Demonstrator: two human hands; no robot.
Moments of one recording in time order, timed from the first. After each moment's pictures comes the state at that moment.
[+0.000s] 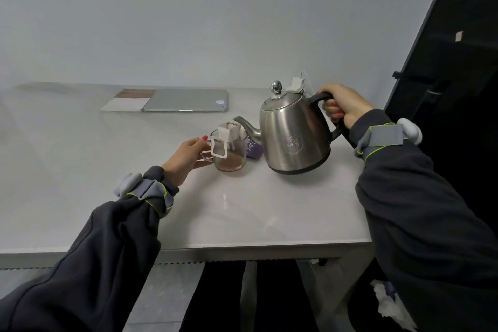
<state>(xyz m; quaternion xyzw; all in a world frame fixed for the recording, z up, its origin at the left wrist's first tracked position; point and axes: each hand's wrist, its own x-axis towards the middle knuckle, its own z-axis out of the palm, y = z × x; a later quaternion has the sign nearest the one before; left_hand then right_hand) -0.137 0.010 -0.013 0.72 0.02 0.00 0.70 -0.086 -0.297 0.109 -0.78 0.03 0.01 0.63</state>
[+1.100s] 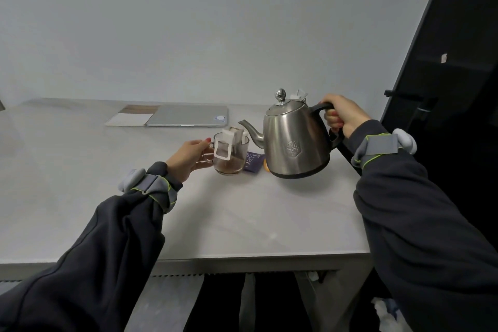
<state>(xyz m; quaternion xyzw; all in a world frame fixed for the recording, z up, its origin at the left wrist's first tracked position) -0.134 0.008 0.020 0.71 0.03 -0.01 0.71 -0.087 -0.304 0.121 -0.76 0.04 -0.02 0.65</state>
